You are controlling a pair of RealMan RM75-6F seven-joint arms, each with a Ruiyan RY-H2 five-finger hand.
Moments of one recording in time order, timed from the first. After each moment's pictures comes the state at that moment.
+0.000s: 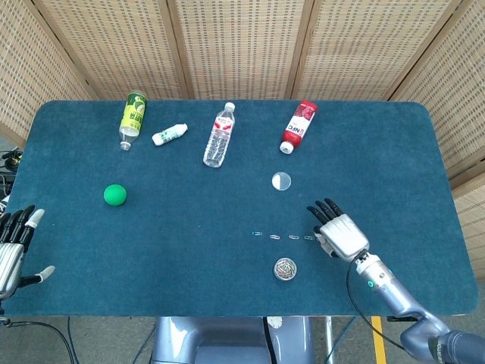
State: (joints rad) left arm -0.09 -1.07 -0.02 -1.68 1.50 1.46 0.10; right arm 0.56 -1.37 0.00 -1.40 -1.56 1.07 -0.20
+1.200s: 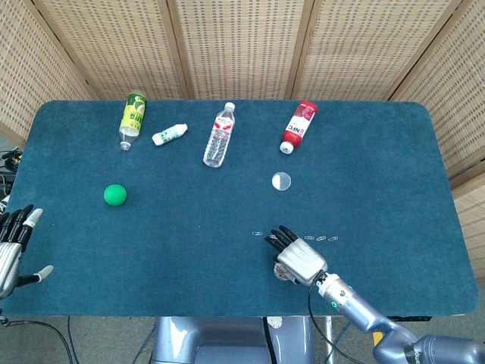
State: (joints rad) left arm -0.09 -1.06 -0.02 -1.67 1.50 1.46 0.07; right arm 0.62 -1.44 -0.01 -1.61 -1.48 0.92 -0.43
